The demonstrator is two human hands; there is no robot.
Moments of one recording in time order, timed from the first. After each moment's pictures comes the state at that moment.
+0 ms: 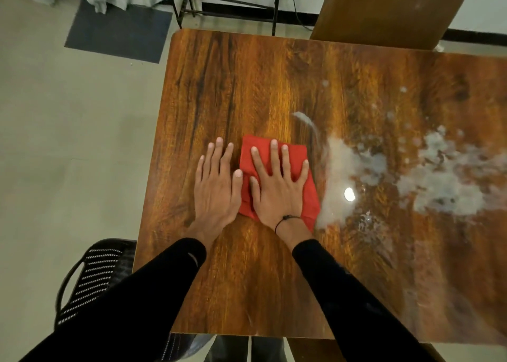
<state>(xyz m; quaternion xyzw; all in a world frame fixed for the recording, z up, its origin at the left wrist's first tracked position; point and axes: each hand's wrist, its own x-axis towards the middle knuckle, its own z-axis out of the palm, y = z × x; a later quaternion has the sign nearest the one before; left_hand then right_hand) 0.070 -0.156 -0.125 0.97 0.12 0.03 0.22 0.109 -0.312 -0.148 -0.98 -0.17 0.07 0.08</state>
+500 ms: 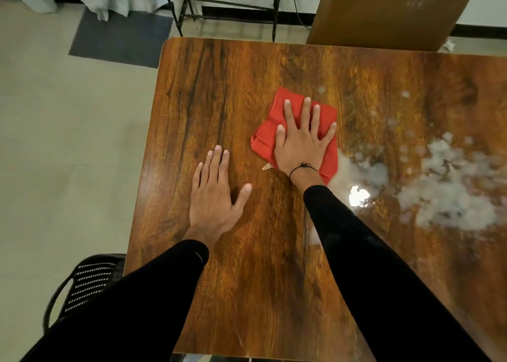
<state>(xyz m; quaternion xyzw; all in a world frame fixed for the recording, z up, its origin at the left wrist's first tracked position) 0.089 -0.162 -0.142 0.99 0.10 -0.01 0.14 0.252 -0.331 -0.142 -0.99 -0.04 0.06 0.10</state>
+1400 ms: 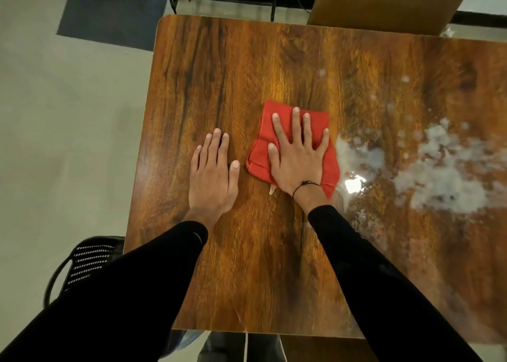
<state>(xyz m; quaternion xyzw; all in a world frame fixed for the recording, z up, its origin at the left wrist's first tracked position) 0.088 -0.165 -0.132 0.98 0.10 0.00 0.15 0.181 -0.351 -0.142 -0.99 -0.14 0.05 0.07</state>
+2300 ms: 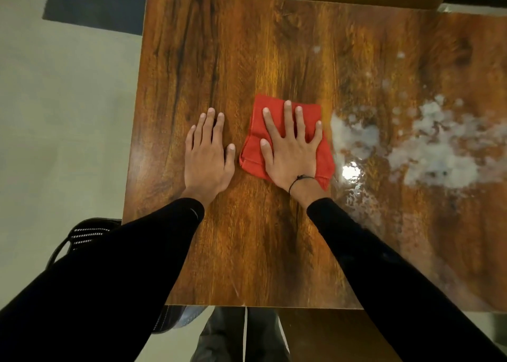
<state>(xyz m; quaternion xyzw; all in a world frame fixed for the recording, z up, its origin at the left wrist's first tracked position) 0.088 -0.165 -0.132 0.99 0.09 0.02 0.12 0.147 -0.361 -0.142 -0.98 -0.16 0.06 0.07</state>
